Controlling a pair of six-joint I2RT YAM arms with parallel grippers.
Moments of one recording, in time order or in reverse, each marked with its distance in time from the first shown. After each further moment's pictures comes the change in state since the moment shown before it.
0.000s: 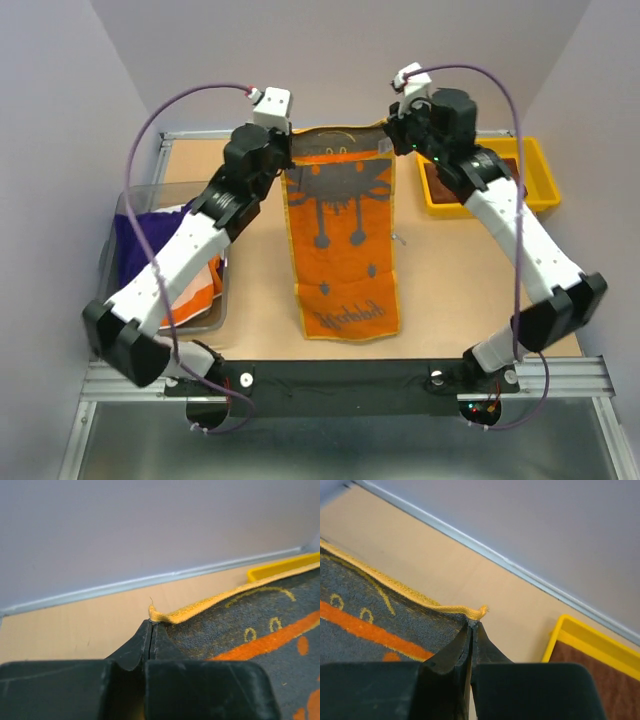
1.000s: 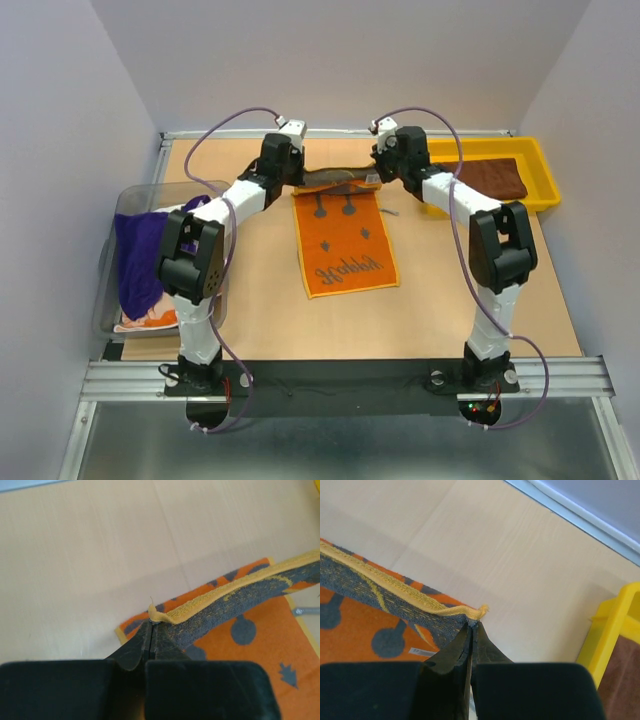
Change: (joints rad) left arm 0.215 0.645 0.034 0.158 0.321 -0.119; right arm -0.122 0.518 -0.183 0.380 -0.038 -0.078
